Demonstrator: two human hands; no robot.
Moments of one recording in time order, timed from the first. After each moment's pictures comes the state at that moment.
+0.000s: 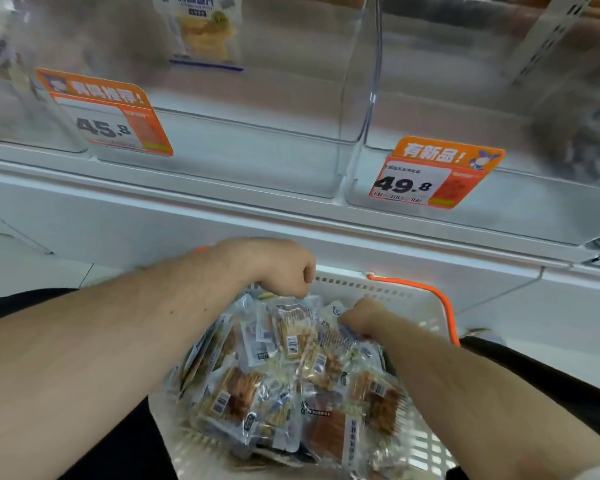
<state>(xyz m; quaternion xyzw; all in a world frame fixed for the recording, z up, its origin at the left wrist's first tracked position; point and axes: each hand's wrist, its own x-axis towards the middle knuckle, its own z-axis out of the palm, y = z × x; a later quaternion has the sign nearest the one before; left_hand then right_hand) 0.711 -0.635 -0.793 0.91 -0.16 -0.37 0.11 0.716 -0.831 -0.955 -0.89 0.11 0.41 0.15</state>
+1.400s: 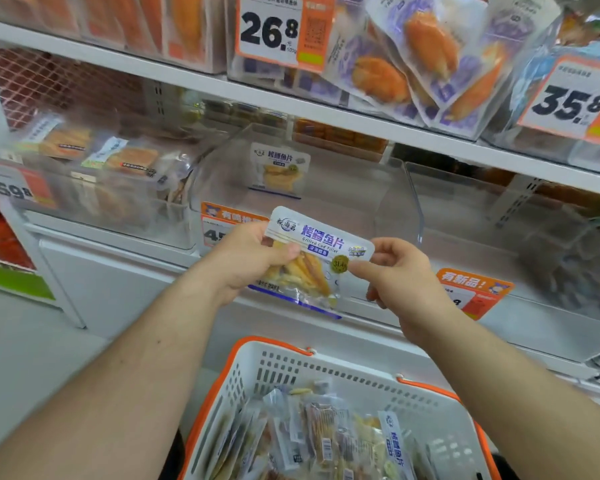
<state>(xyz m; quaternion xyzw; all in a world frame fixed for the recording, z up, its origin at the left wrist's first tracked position) 0.696 -0.498 -0.710 0.72 0.03 0.00 0.69 0.705 -0.706 -0.686 -0.82 0.03 0.03 0.58</state>
